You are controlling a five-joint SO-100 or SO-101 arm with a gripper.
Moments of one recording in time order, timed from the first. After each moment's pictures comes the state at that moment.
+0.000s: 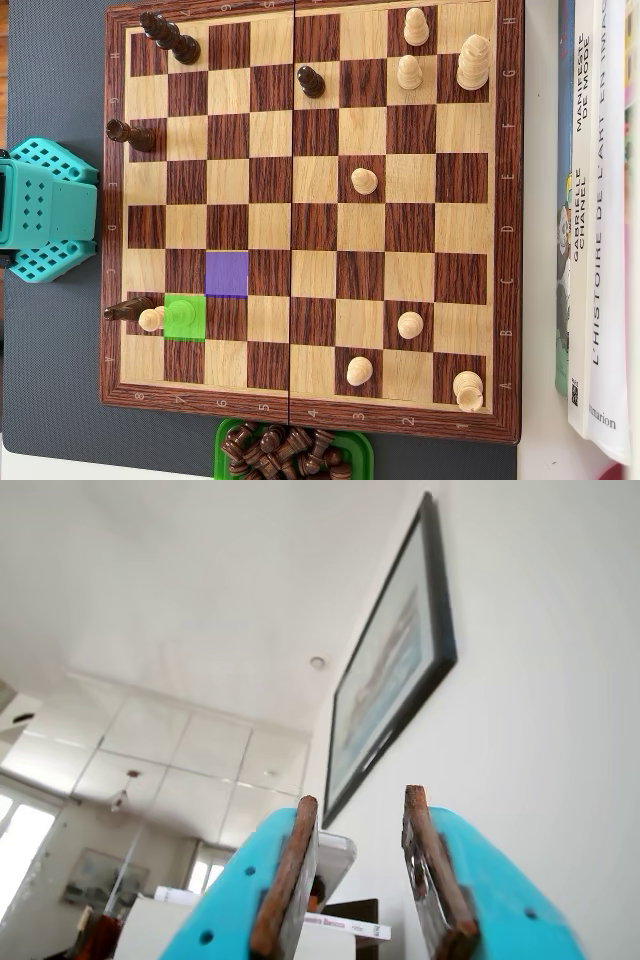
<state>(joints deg) 2.4 191.8 179.6 -64.0 79.5</state>
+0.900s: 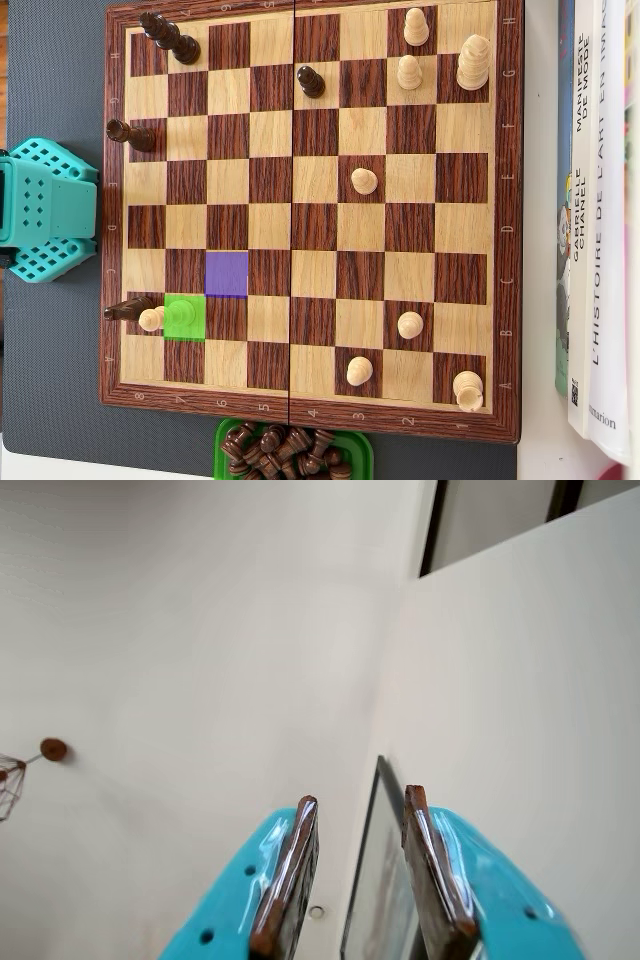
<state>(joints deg) 0.2 192.4 179.8 -98.3 84.8</state>
